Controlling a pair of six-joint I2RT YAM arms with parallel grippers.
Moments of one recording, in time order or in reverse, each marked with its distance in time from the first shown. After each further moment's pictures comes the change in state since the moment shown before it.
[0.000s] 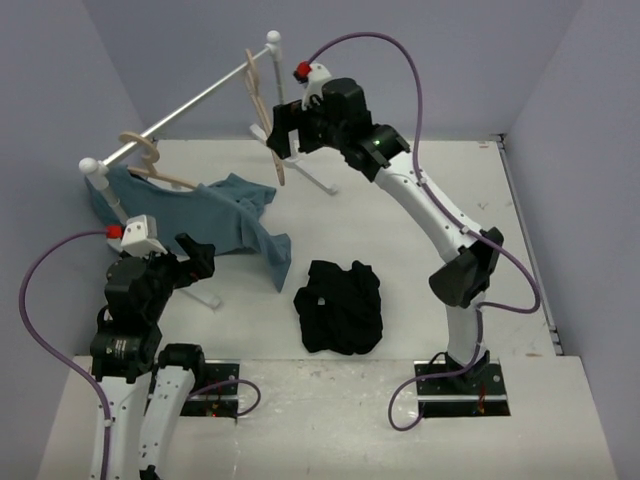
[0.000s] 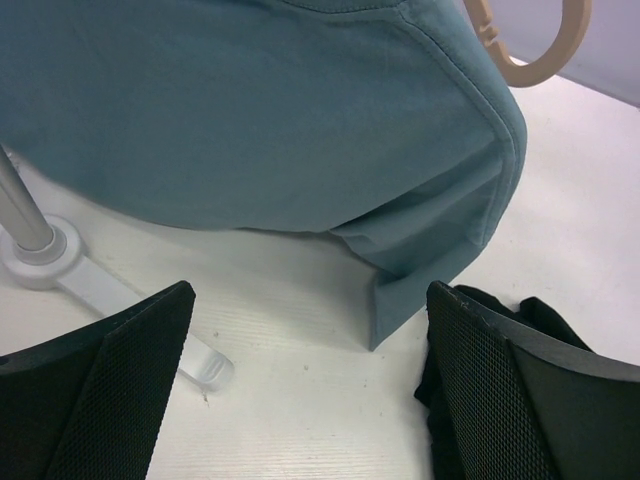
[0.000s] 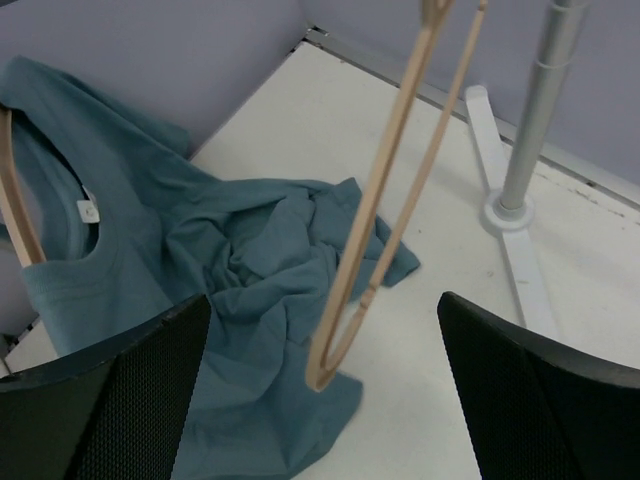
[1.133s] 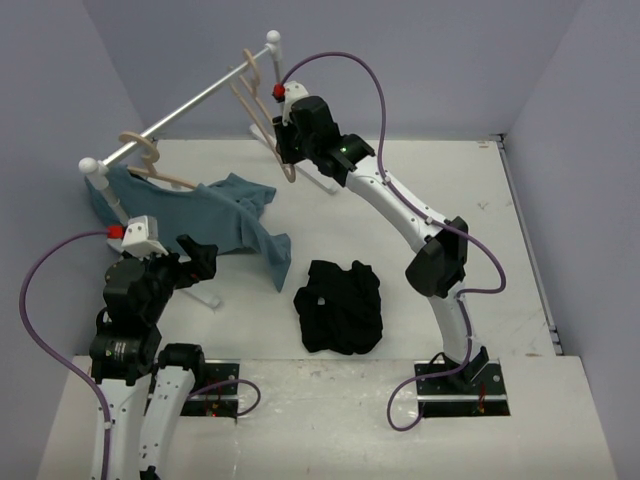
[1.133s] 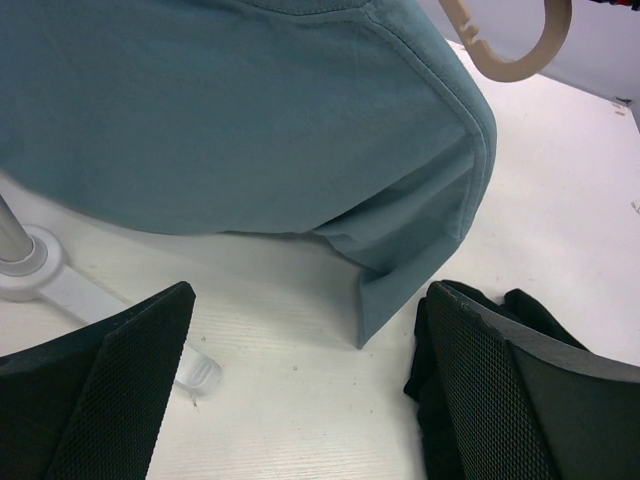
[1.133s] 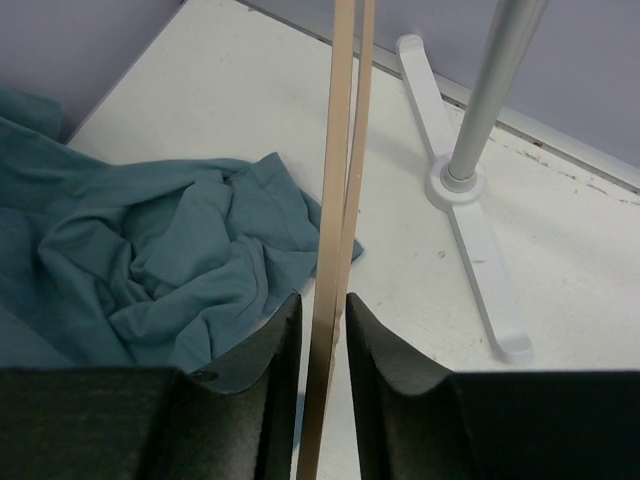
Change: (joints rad) left arm 0.000 -0.013 0.000 0.009 0.042 0.003; right arm 0.046 0.173 0.061 0.005 0.193 -0.056
